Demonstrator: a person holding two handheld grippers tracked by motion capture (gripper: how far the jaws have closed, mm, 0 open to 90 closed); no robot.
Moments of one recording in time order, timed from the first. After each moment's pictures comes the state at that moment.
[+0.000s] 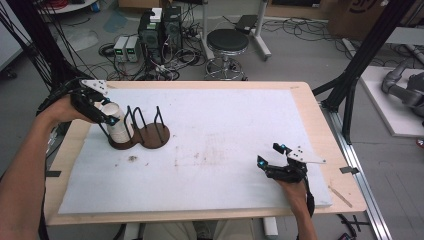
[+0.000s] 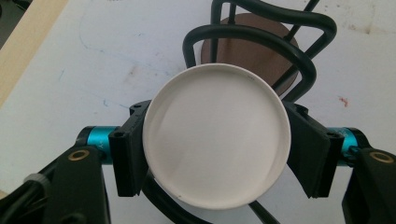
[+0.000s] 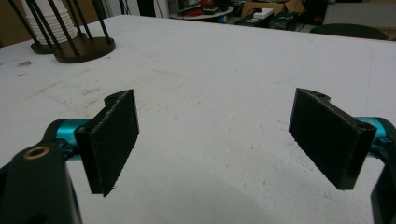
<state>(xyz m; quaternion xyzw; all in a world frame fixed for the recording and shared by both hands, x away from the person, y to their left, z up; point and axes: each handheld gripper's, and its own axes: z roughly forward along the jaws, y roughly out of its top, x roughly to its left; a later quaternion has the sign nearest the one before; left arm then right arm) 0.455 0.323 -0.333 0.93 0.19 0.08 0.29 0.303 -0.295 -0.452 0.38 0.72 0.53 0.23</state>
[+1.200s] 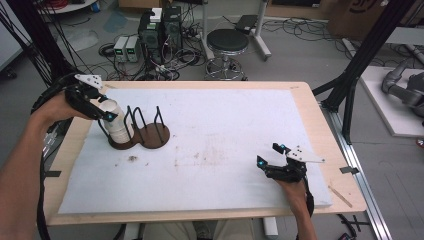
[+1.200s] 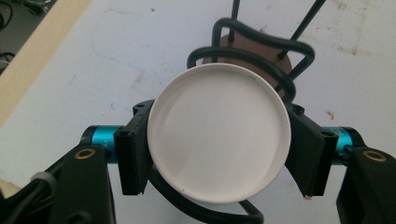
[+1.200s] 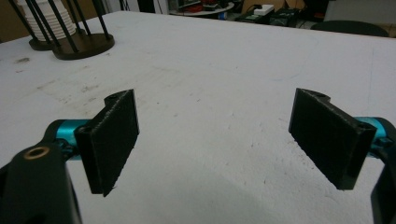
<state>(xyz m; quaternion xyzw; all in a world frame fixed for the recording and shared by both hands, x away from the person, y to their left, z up) 0.449 0.327 -0.313 0.92 0.22 0.09 0.31 0.304 -0.294 -0.452 0.38 0.73 0.53 0.22</state>
